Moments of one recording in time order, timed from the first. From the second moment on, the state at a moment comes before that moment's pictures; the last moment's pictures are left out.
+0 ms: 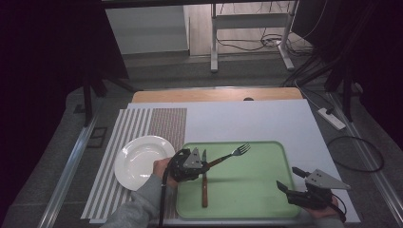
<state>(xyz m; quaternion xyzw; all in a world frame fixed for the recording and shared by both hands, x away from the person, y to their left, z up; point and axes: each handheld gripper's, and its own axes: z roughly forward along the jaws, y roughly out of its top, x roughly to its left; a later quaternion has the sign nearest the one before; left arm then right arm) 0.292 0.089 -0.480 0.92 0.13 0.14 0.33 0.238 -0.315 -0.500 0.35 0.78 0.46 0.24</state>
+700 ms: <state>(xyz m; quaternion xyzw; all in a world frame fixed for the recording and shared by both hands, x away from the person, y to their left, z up) 0.287 0.049 -0.490 0.93 0.12 0.12 0.33 0.241 -0.302 -0.498 0.35 0.78 0.47 0.22</state>
